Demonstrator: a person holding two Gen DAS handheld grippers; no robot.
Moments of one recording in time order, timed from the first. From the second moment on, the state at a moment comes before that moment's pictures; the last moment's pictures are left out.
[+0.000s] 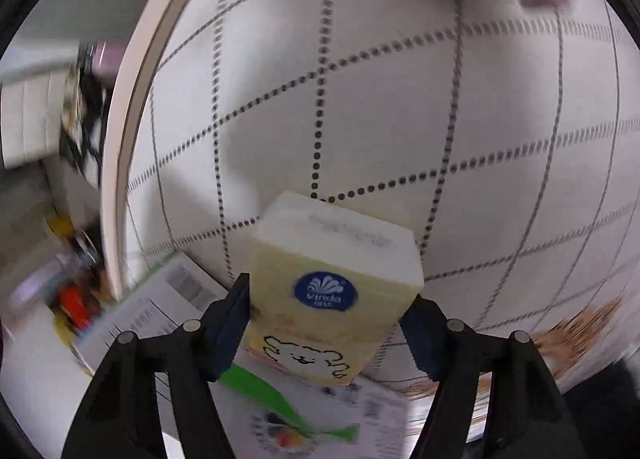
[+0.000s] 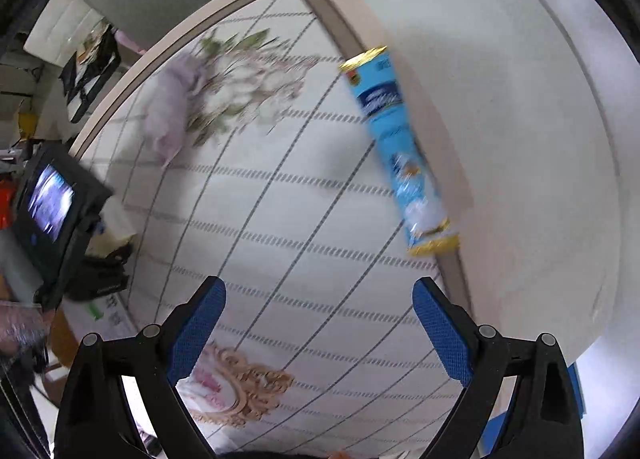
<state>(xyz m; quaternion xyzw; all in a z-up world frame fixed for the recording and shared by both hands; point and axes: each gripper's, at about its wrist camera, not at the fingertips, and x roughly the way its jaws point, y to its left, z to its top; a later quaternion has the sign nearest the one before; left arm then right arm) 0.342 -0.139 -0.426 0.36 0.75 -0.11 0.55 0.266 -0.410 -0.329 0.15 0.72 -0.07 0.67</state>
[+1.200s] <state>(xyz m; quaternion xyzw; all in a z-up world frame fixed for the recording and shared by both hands) 0.274 -0.118 -0.334 -0.01 0.74 -0.09 0.66 0.276 -0.337 -0.330 0.19 0.72 0.02 0.67</state>
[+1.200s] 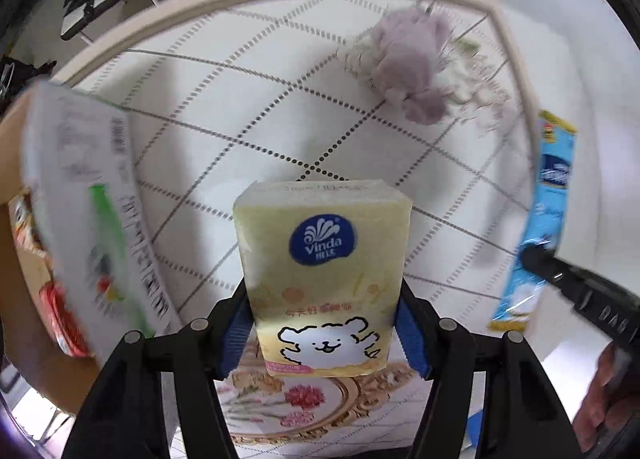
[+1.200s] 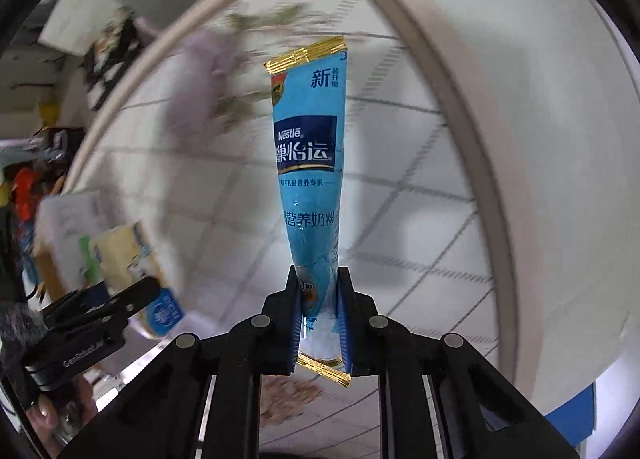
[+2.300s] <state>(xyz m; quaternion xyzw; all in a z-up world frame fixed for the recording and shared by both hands) 0.267 0.261 -0.310 -0.05 0.74 0.03 0.67 0.262 0.023 -0.272 0.02 0.72 0.12 0.69</state>
